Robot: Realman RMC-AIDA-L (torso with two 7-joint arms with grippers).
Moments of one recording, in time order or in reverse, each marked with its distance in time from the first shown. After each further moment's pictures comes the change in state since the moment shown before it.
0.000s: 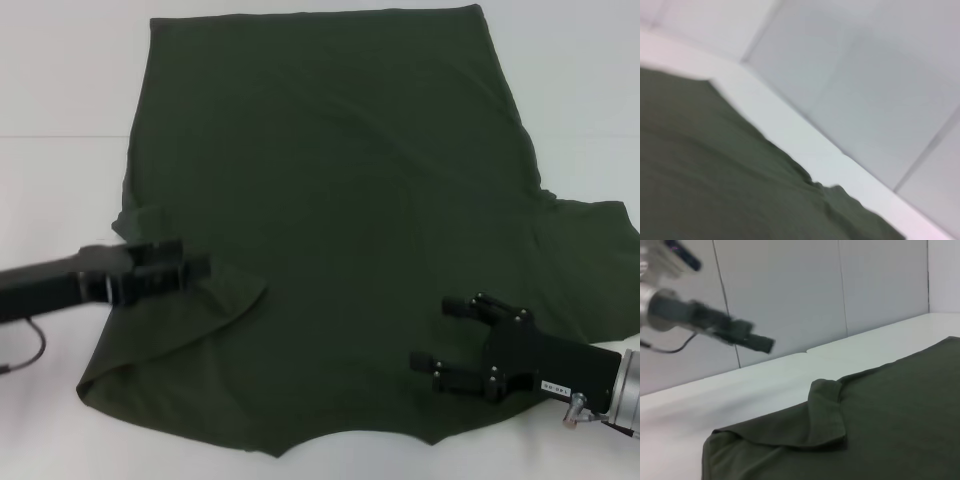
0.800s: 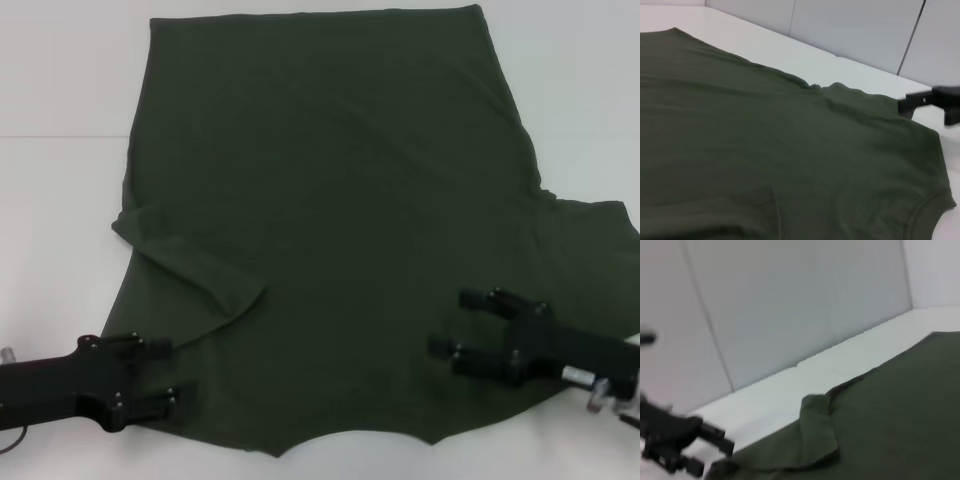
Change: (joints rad) left arm 0.095 -0.019 0.064 -0.033 0.146 -0.078 0.416; right arm -0.022 -0.005 0.012 -0.061 0.006 -0.050 0.175
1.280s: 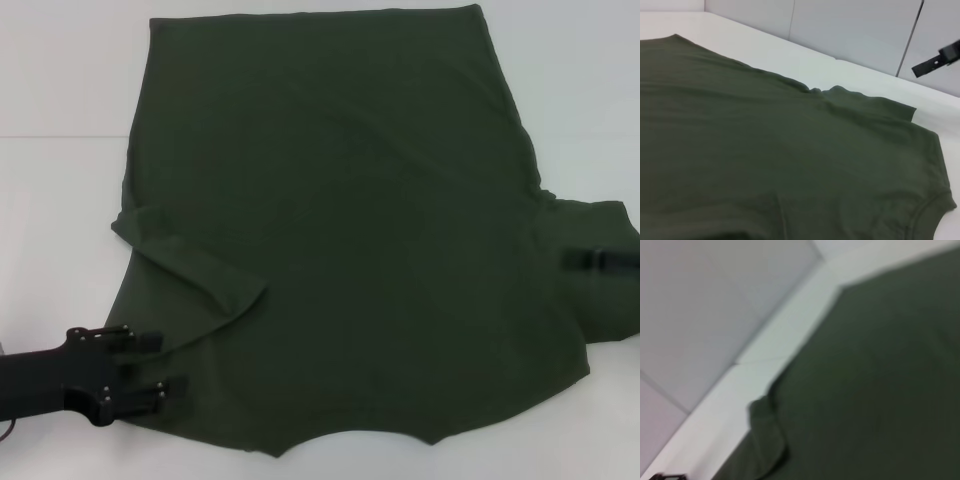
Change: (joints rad) left arm -0.002 0.017 -0.006 0.010 -0.005 0.021 0.003; right arm -0.032 -0.056 -0.003 -0.610 -0.196 -0.178 1.064
